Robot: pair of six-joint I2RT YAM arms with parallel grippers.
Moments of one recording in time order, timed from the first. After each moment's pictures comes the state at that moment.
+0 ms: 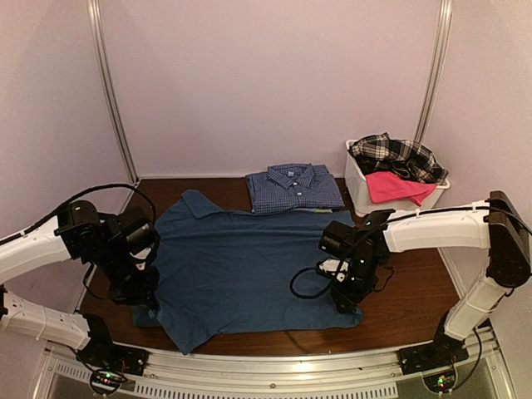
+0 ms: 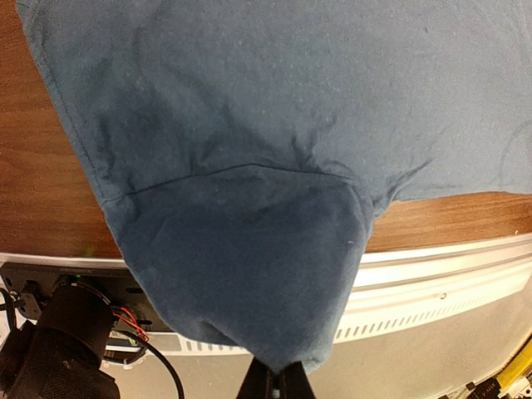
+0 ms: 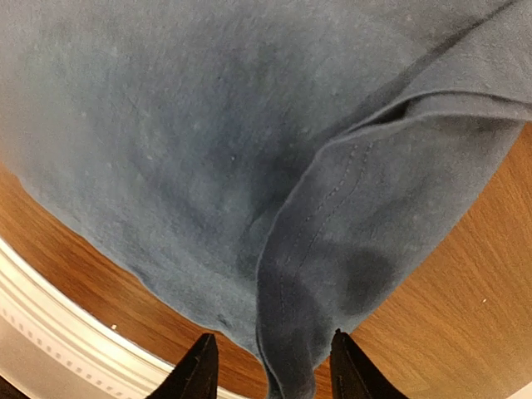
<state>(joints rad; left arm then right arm) -0.90 1.05 0.96 -1.31 0.12 -1.00 0.88 1.61 1.03 -0.97 -0.09 0.22</state>
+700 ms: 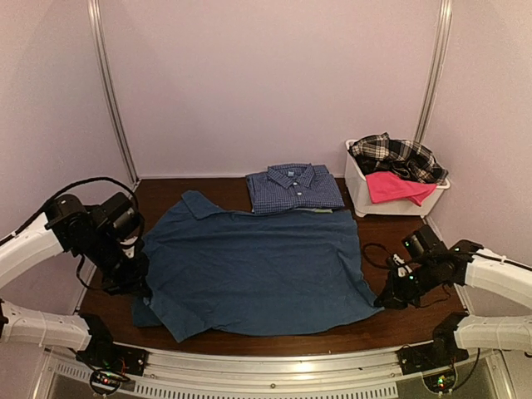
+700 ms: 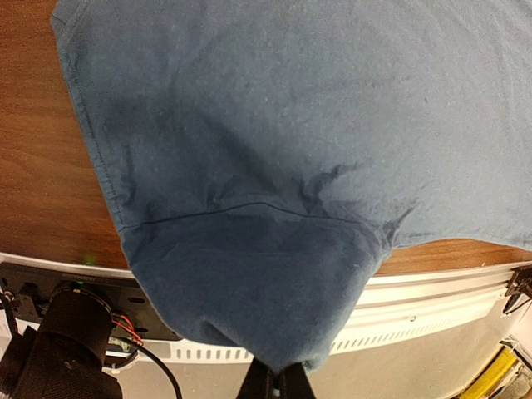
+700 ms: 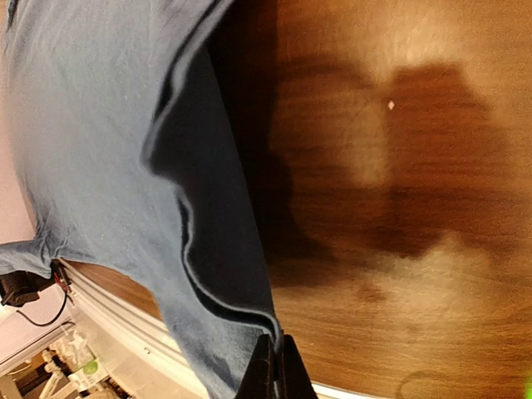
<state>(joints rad) -0.71 0.99 0.97 -1.32 0.15 -0.94 0.47 0.91 0.51 -0.76 -0.38 0.74</state>
